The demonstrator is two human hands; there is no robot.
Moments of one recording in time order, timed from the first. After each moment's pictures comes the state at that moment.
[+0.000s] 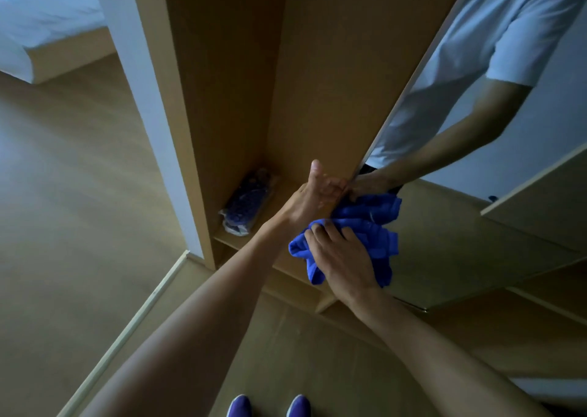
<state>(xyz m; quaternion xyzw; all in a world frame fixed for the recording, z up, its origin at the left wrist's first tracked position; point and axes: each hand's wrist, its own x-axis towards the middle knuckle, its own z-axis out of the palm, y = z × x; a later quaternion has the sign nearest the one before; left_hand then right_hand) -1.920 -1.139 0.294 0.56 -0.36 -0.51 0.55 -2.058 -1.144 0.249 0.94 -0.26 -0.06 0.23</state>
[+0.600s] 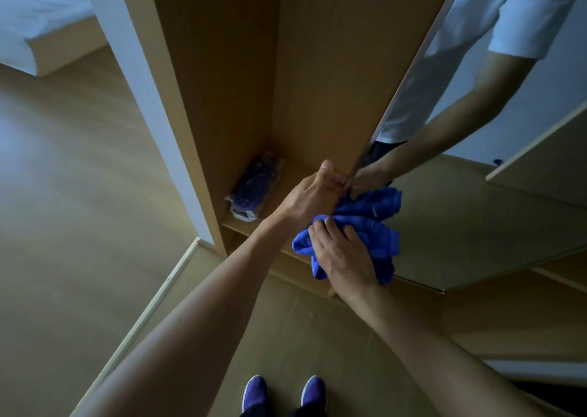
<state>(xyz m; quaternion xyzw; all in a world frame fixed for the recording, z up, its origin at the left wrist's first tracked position) -1.920 -1.137 0.256 0.59 -0.40 -0.48 0.52 -2.065 -1.138 0.197 0.93 -0.26 -0.07 0.26</state>
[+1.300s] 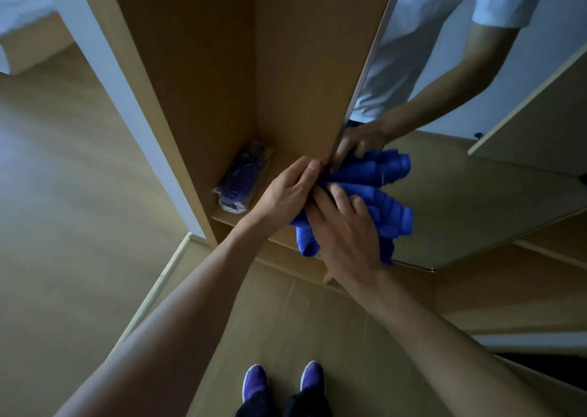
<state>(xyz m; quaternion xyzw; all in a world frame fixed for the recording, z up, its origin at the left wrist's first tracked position) -1.928 -1.124 0.245 0.61 -0.48 -0.35 0.51 -2.076 -1.131 0.249 0.92 -0.33 0.08 0.20</state>
